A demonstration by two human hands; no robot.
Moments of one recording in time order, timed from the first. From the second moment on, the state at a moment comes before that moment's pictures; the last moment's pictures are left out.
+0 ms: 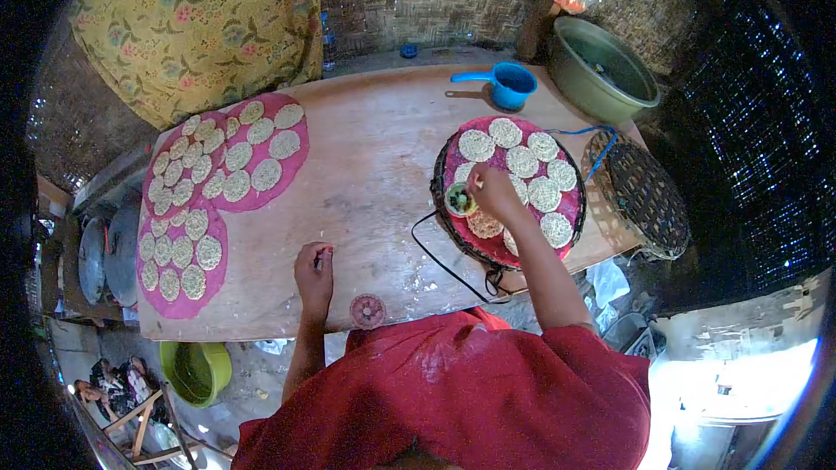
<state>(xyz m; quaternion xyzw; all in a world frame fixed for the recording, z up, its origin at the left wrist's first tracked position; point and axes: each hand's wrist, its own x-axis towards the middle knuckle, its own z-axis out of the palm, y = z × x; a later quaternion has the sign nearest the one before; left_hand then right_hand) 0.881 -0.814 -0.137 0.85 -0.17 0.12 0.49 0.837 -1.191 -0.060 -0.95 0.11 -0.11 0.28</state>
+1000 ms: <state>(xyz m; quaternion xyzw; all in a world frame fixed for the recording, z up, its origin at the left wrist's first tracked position) 0.886 -0.815 -0.142 0.85 -0.19 0.15 0.46 0.893 -1.281 -0.037 -0.90 0.23 -0.32 0.20</state>
